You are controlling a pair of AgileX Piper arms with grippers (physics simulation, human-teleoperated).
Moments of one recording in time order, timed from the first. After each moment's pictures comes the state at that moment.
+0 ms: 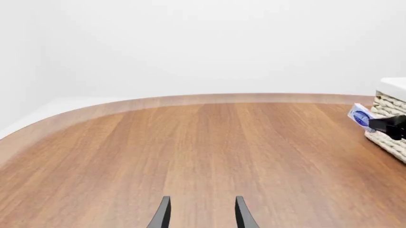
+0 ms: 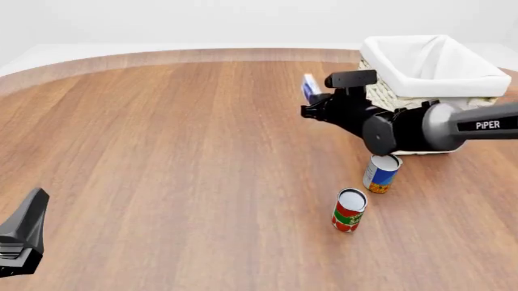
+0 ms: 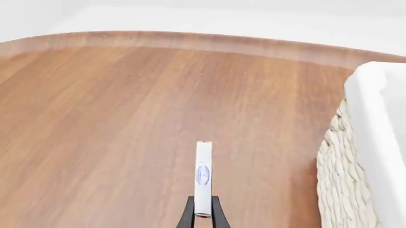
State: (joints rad) left arm 0.00 0.01 0.00 0.00 0.00; right arm 0.34 1.85 -1.03 -0.42 0.09
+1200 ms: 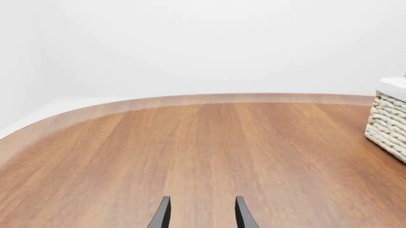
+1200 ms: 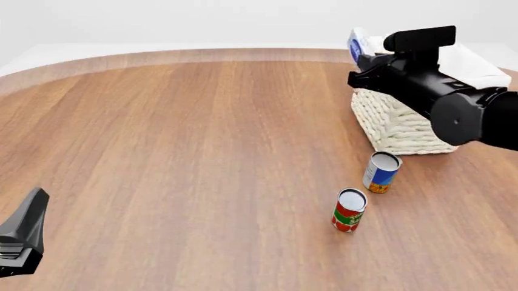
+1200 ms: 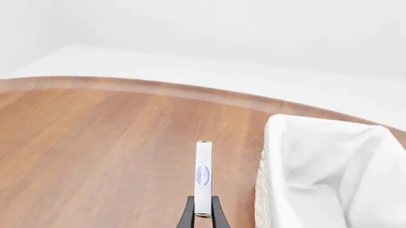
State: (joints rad) left arm 0.00 0.01 0.00 0.00 0.00; right arm 0.23 1.49 -0.90 -0.37 -0.02
